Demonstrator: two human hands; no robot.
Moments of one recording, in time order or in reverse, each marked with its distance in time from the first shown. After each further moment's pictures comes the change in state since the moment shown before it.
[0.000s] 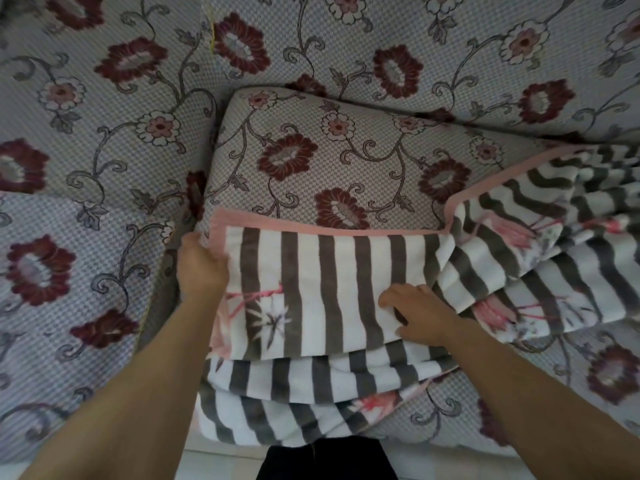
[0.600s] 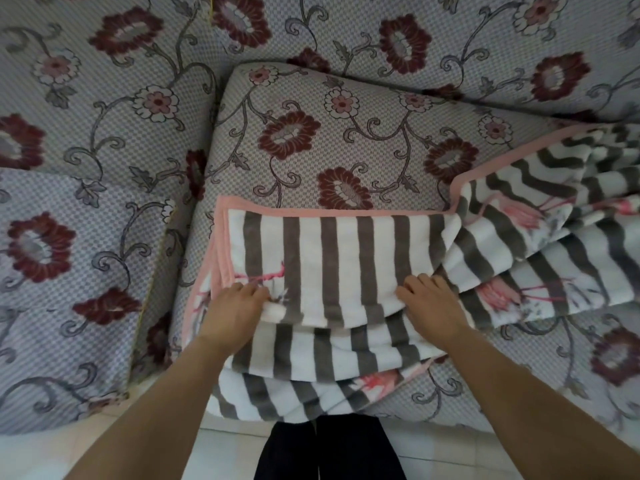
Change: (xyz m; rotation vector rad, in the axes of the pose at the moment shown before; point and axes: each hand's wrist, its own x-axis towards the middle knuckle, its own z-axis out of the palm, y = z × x) left_hand -0.077 -0.053 0.009 0.752 -0.380 0.935; right_hand -0.017 -0.005 0.041 -0.322 0.418 0.084
